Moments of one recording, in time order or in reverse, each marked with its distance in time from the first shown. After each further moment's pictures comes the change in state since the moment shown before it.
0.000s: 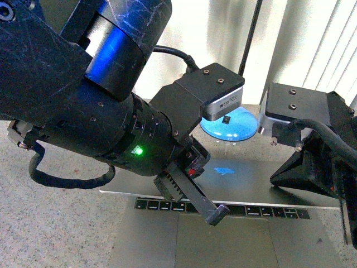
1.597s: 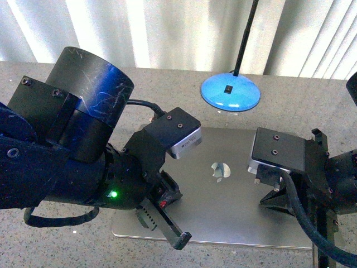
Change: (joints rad) left arm 0.061 0.191 -0.188 0.280 0.097 -0.077; right arm 0.015 0.209 -0.149 0.266 -0.014 0.057
